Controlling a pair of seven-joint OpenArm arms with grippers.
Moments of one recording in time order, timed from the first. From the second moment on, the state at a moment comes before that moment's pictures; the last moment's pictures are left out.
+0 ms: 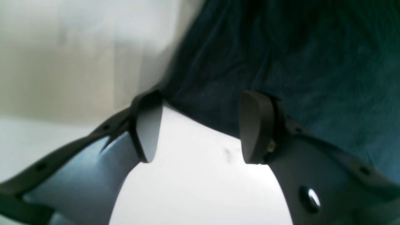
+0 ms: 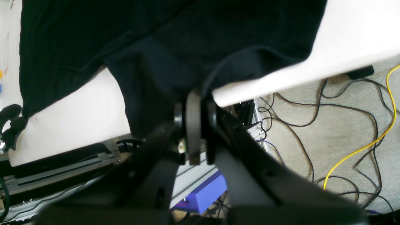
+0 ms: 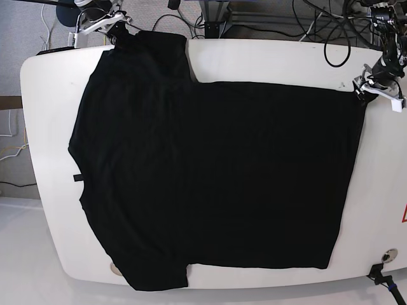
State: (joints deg) left arm 18.2 -22.4 -34.2 82.4 -47.5 -15.0 46.7; right arm -52.8 9.9 19.7 110.1 53.9 16.1 -29.9
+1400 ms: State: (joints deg) left arm 25.9 -19.5 -30.8 94.5 -44.0 -17.7 46.7; right arm -54.5 9.7 19.6 111.8 54.0 16.2 -29.9
